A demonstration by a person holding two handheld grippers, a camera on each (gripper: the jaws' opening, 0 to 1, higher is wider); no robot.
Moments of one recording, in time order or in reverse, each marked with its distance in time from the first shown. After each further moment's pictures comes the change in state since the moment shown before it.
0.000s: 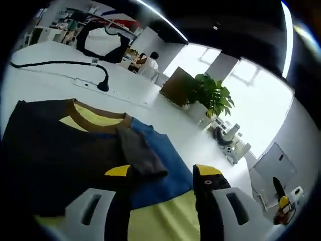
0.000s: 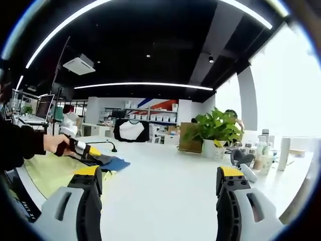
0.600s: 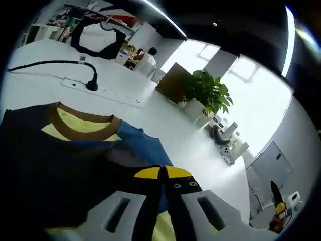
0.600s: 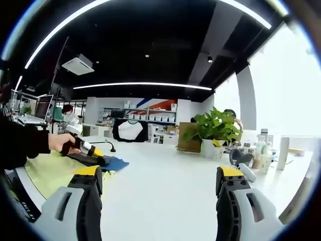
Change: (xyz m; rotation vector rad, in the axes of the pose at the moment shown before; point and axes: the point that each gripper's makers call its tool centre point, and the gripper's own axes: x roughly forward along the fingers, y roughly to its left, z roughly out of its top) left arm 0.021 -0.037 0.014 0.023 0.032 -0.052; right arm -0.001 -0.005 -0.001 0.006 0.003 -0.013
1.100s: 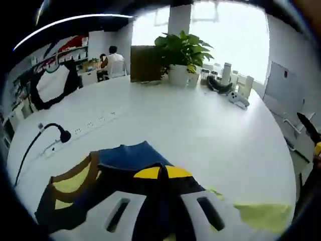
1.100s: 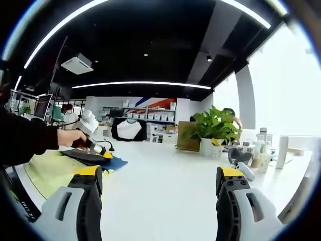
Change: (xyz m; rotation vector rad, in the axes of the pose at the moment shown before) left arm 0.041 -0.024 -0.025 0.735 0.254 0.105; right arm 0.001 -0.003 -0.003 0.002 0.010 -0.007
